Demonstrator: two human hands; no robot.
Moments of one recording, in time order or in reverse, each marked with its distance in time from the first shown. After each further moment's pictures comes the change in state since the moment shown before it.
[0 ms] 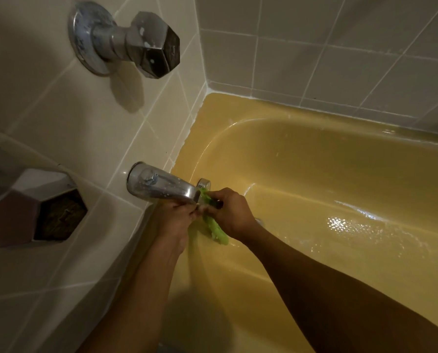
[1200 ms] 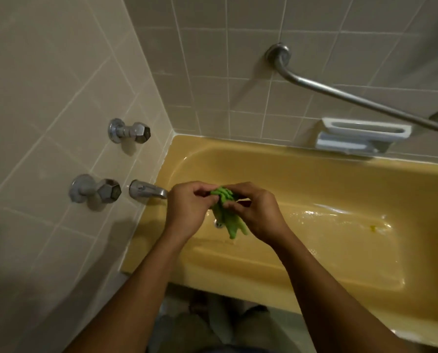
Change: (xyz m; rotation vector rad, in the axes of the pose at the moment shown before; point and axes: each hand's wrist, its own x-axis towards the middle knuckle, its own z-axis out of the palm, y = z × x) left_hand -0.355 0.133 0.098 0.584 -0.272 0.555; right_hand -0.304 -0.105 -0.238 0.217 0.290 -0.158
